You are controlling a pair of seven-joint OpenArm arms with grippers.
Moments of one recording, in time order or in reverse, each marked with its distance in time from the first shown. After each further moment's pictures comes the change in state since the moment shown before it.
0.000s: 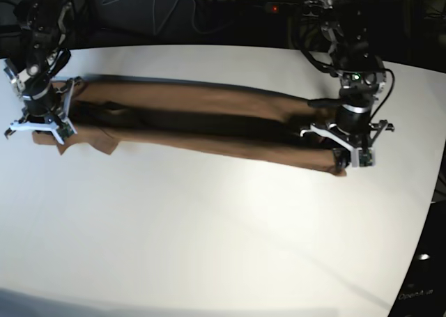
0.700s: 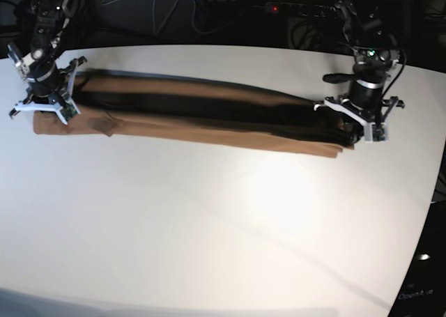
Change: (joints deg) left arm 6.1 -2.2 -4.4 1.3 -4.4 -4.7 0.3; right arm -4.7 -1.6 1.0 -0.1 0.0 0.1 0.0
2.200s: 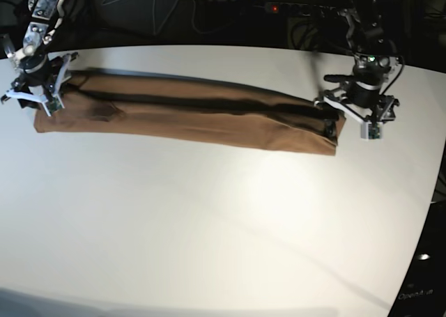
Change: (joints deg) left arm -1.7 -3.5 0.6 -8.6 -0.4 0.2 -0.8; right arm 0.9 -2.7 8.8 -6.0 -0.7 -0.2 6.3
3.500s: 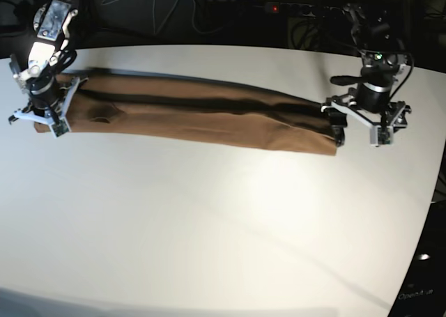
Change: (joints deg) left arm 1.2 0.0 -0.6 7.8 -0.1 -0.2 0.4; right arm 8.0 -0.7 -2.4 -4.9 0.0 0.0 0.0
